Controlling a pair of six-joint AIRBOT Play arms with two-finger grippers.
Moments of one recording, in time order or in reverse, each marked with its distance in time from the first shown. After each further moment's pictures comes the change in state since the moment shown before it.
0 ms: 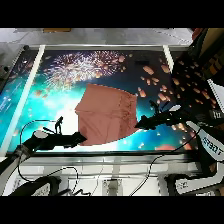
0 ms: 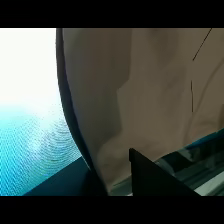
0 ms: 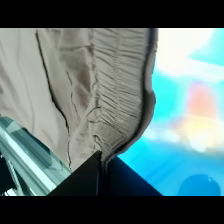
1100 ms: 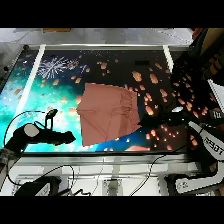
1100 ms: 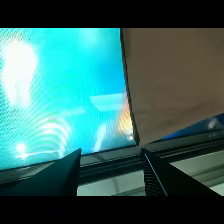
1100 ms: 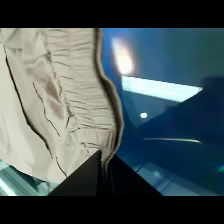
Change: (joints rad) left arm 0.000 0.261 0.169 0.485 -0.206 -0.260; right arm -0.029 -0.001 -0.019 0.005 -0.150 0.004
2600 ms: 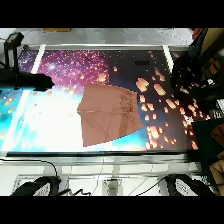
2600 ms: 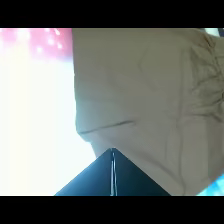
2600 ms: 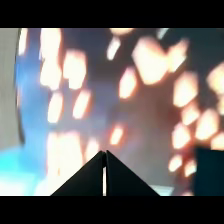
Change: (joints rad) left arm -0.010 -0.185 0.956 0.127 -0.257 -0.017; right arm -0.131 0.513 0.502 -0.807 0.383 0.297
